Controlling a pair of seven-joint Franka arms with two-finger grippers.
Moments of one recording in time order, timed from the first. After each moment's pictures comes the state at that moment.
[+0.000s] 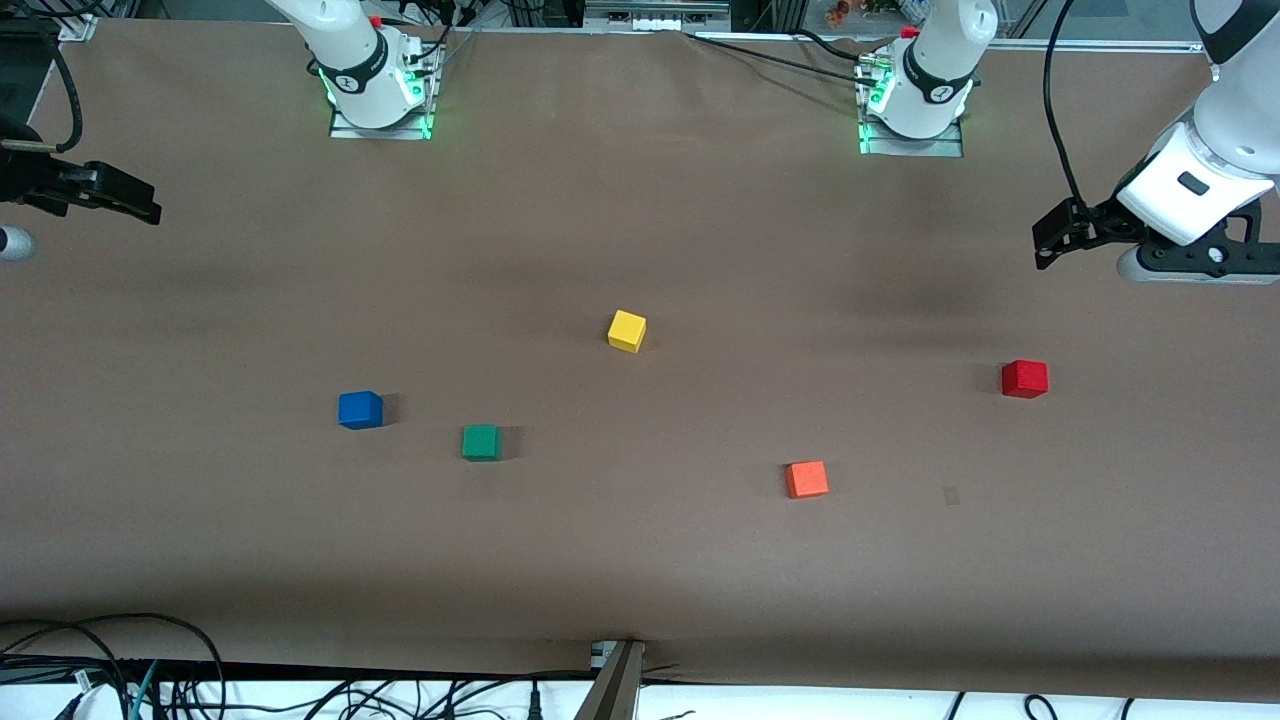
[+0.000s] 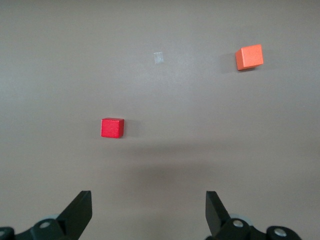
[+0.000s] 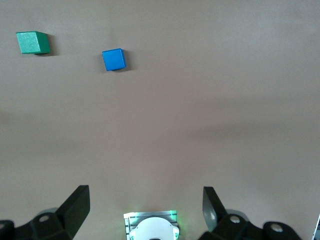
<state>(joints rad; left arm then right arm) -0.08 -0.04 -0.01 -1.74 0.05 1.68 -0.06 0.05 0.08 -0.06 -1.44 -0.05 1.35 0.06</state>
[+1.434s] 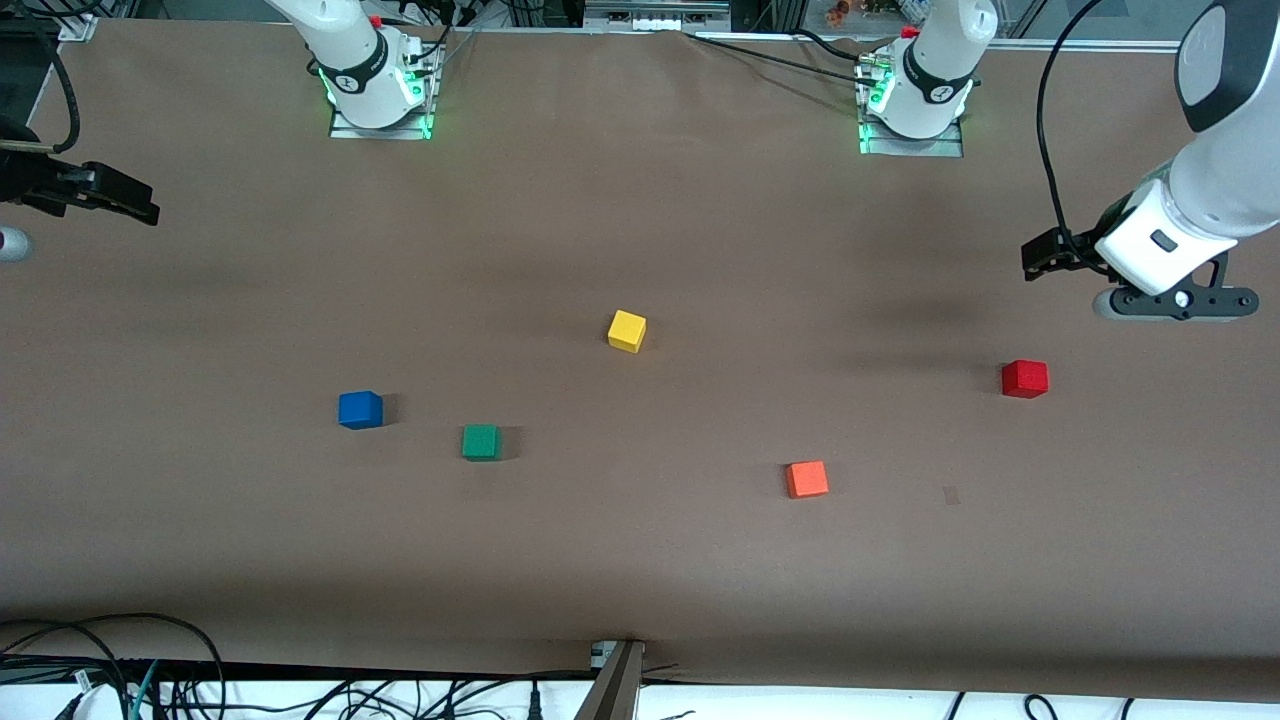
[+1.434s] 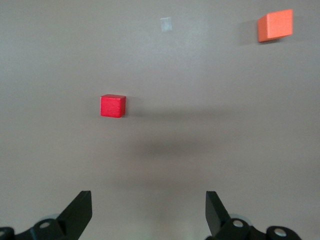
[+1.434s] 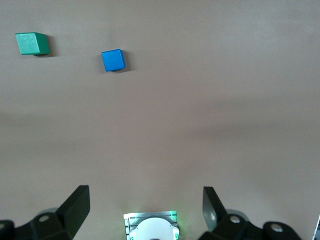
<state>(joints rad) -0.06 0.07 0.00 -1.70 0.05 1.61 -0.06 0.05 0.08 -0.06 -1.44 -0.05 1.35 0.06</state>
